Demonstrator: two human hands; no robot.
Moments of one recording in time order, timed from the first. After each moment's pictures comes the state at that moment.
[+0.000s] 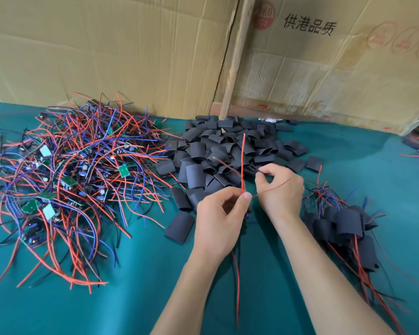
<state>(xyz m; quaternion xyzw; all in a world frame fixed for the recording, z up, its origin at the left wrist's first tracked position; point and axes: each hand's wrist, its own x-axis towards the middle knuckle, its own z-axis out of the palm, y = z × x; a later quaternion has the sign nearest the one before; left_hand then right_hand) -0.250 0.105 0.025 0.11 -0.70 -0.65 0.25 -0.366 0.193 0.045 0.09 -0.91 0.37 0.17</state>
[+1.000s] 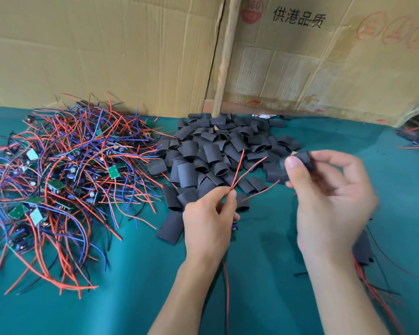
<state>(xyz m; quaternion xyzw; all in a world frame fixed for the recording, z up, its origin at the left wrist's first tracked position) -0.248 0.112 0.023 0.20 -0.75 -0.55 0.29 -0.292 0.238 0.100 0.14 -0.63 0.73 0.25</state>
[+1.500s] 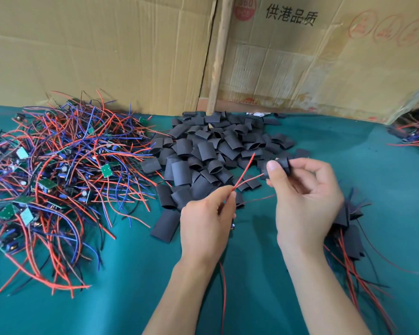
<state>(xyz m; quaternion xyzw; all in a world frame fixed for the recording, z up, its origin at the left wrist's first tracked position) -0.243 0.114 0.025 0.14 -0.81 -0.47 0.31 -0.297 0.227 0.080 0.08 -0.65 0.72 0.24</state>
